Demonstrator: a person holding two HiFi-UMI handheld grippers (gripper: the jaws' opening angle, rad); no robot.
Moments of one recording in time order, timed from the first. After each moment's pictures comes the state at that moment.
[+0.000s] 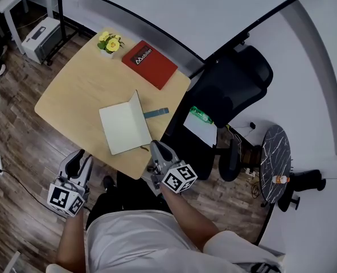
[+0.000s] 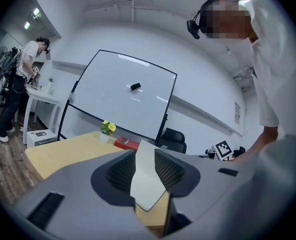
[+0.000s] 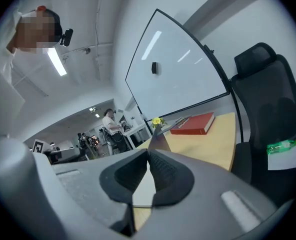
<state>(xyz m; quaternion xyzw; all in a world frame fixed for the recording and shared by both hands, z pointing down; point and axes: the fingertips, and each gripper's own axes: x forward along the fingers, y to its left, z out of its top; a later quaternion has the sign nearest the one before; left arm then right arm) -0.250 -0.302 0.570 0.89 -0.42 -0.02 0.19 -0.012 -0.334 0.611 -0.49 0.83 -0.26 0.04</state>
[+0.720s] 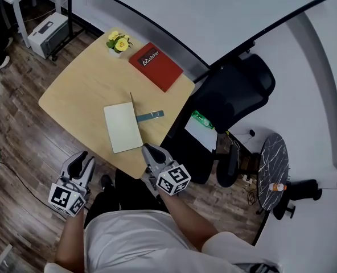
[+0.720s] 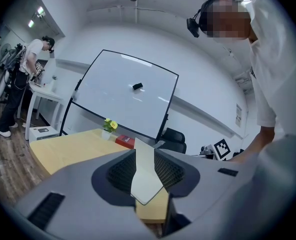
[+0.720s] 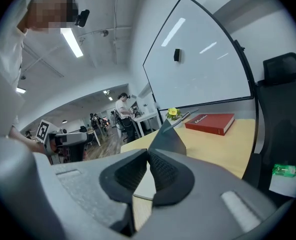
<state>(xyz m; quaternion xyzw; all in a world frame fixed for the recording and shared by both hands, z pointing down) -0.256 -0.284 0.579 0.88 -0.43 -0.03 0.21 -0.062 -0.321 0.619 -0.42 0.88 -0.21 -0.05</state>
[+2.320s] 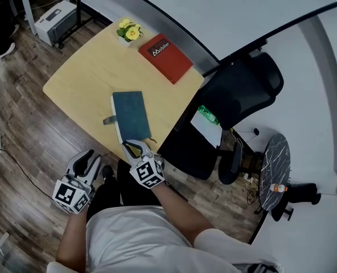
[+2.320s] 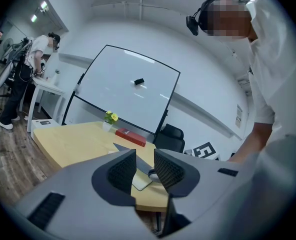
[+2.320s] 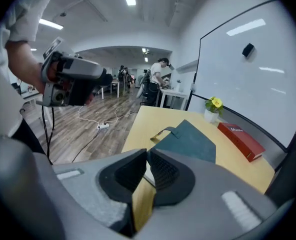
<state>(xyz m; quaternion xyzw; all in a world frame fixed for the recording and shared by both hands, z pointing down) -0.250 -0.255 0.606 0.87 -0.43 -0.02 0.23 -0.154 -0.294 0.703 -0.29 0.91 -0.03 -0.30</state>
